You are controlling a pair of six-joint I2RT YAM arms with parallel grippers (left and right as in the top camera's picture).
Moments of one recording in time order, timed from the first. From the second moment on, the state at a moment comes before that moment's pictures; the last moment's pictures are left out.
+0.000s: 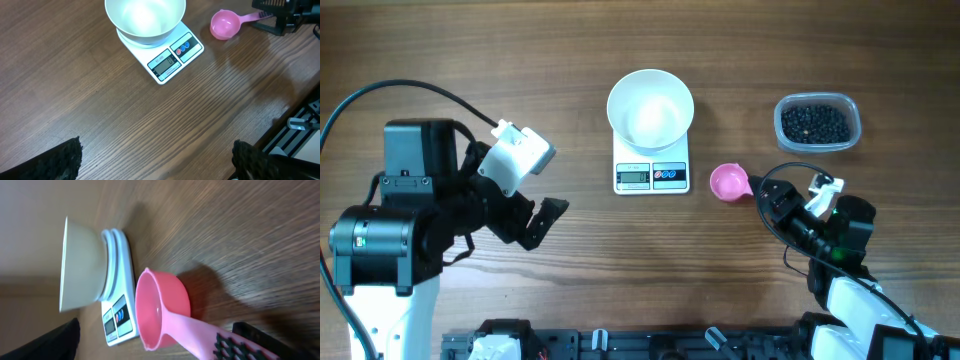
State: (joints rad) left arm -0.04 1.08 1.41 -1.37 0.41 0.56; right arm -0.19 1.23 0.11 0.51 -0.67 0.83
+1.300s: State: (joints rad) left arm -0.04 1.08 1.41 -1.37 0.41 0.56; right arm -0.20 1.18 0.25 -0.16 -0.81 0.53
